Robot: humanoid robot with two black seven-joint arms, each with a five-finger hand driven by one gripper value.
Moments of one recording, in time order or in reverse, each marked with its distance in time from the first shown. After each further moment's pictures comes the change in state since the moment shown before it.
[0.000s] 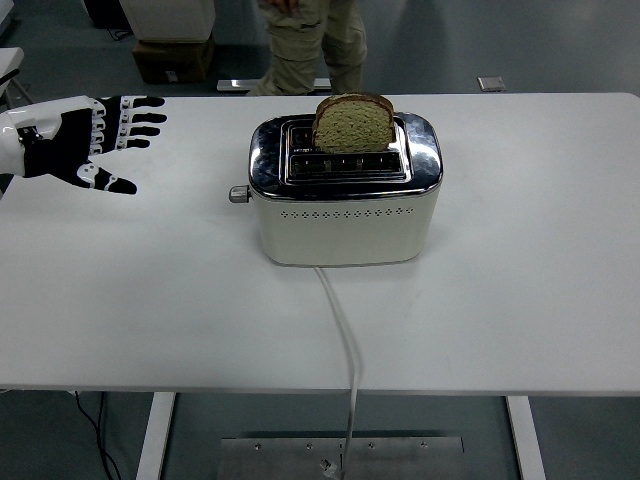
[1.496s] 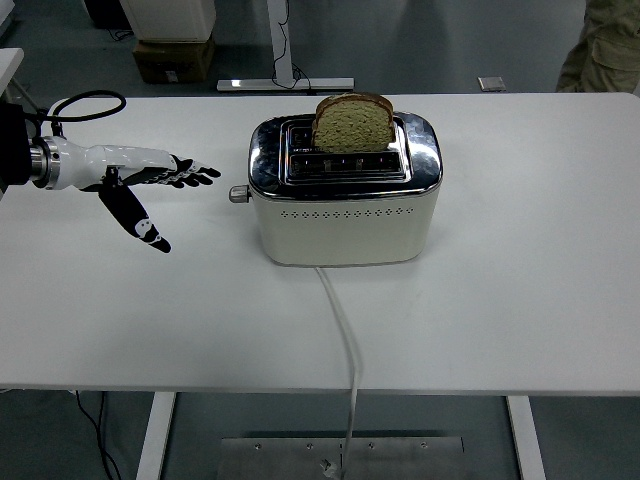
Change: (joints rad) left arm -0.094 -0.216 0.081 -0.007 0.493 -0.003 0.089; right arm 0.015 0.000 -0.002 0.000 -0.005 0.000 0.002
